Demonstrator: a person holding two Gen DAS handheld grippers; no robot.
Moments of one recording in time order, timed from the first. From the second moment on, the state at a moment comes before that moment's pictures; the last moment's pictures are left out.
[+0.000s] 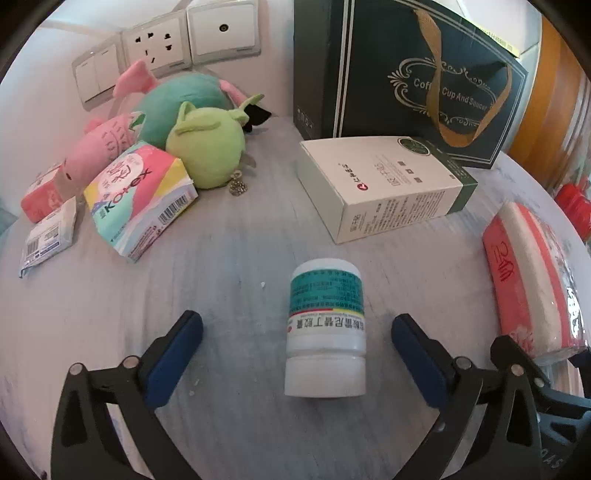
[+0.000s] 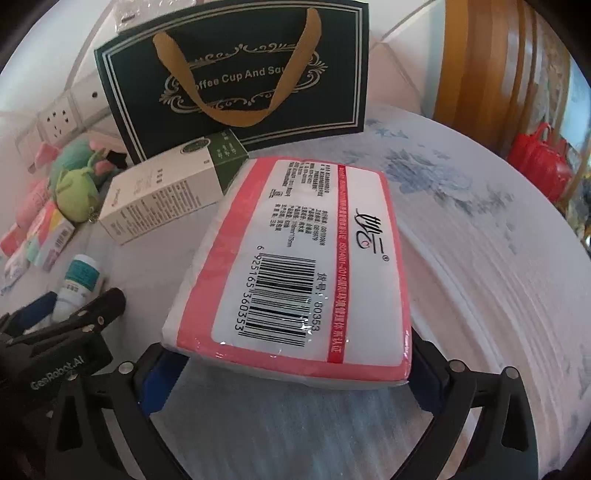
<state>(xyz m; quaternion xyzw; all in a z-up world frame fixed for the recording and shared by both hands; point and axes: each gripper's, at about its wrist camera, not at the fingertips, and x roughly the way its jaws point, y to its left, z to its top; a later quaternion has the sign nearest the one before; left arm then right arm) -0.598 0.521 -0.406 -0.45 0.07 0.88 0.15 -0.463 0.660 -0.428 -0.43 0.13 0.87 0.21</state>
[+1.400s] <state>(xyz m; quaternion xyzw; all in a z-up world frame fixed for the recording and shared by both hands) -0.290 -0.002 -0.043 -0.24 0.01 0.96 -0.17 -0.305 0.161 -0.087 -0.22 0.01 0.94 -0.27</state>
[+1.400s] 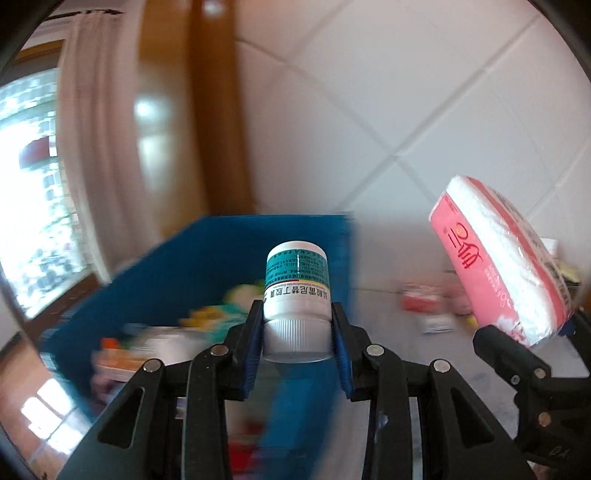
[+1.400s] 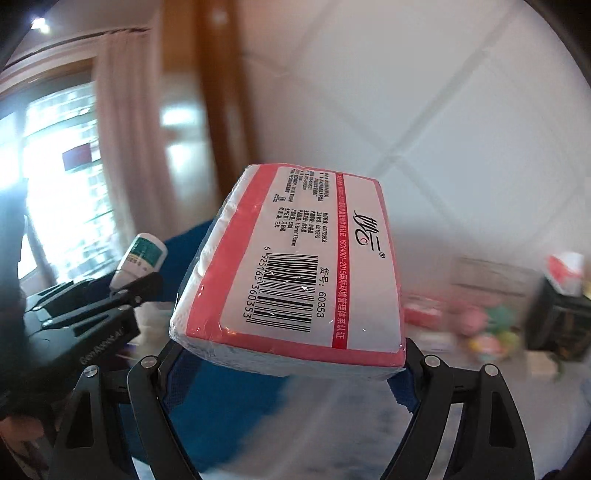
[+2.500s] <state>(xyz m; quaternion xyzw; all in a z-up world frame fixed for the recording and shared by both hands) -0.234 -0.145 -0.071 -0.27 -0.05 0.94 -0.21 -0.277 -0.011 -0.097 -0.30 -0.09 0.90 -0.29</state>
